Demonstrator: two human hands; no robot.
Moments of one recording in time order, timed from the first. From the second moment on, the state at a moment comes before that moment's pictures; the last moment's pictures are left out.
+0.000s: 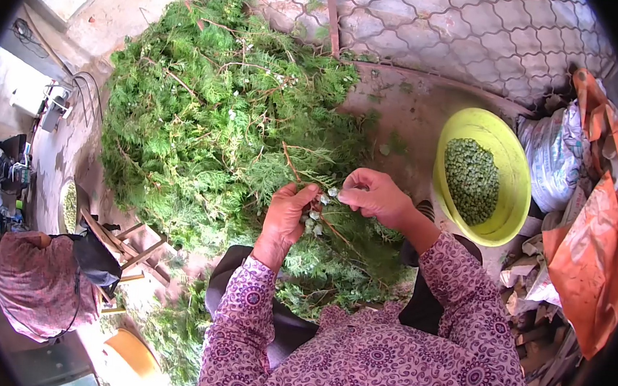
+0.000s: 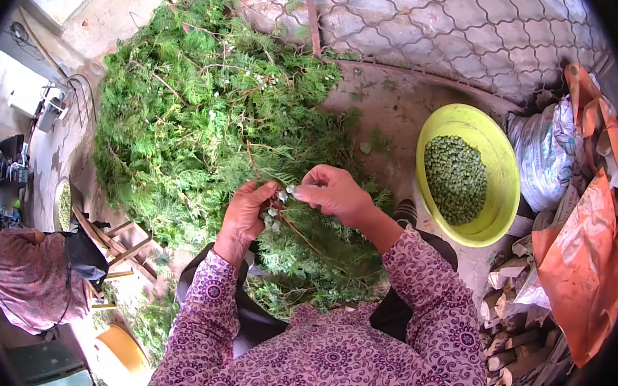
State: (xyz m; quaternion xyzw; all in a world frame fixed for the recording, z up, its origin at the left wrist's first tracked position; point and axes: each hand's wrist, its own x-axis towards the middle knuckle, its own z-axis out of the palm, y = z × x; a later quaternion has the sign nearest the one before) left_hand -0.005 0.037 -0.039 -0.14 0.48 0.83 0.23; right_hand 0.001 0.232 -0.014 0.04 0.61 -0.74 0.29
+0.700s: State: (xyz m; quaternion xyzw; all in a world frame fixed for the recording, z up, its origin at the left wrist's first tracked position) left_hand 0.004 0.049 -0.025 -0.08 0.47 0.81 0.35; right_hand 0.003 0.230 -0.010 0.03 0.57 -0.78 0.27
